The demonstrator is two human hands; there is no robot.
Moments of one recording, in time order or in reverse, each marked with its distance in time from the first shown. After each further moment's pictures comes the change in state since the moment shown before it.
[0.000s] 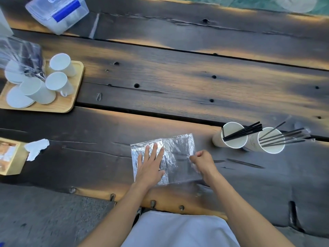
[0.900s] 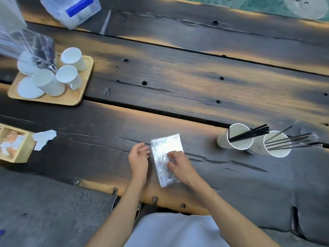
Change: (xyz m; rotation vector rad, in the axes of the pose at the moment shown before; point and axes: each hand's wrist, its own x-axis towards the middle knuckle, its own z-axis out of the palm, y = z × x) left_hand -0.023 0.004 -0.053 -1.414 0.573 -0.579; right_hand -0.036 -0.002 0.062 -0.530 -0.311 -0.454
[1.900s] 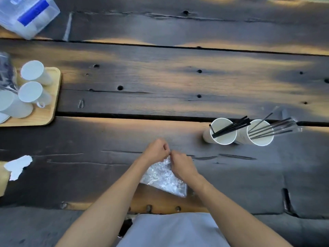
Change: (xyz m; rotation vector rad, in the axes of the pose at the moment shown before) left_hand 0.023 0.039 0.096 1.076 -0.783 0.300; right_hand 0.022 0.032 -0.022 -0.423 0.122 0.127
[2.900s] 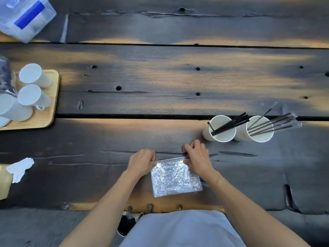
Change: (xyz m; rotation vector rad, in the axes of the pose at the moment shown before) left_hand -0.024 -0.058 0.006 0.366 0.075 0.067; right_hand 0.001 0.060 -0.012 -0.114 0.183 -0.087
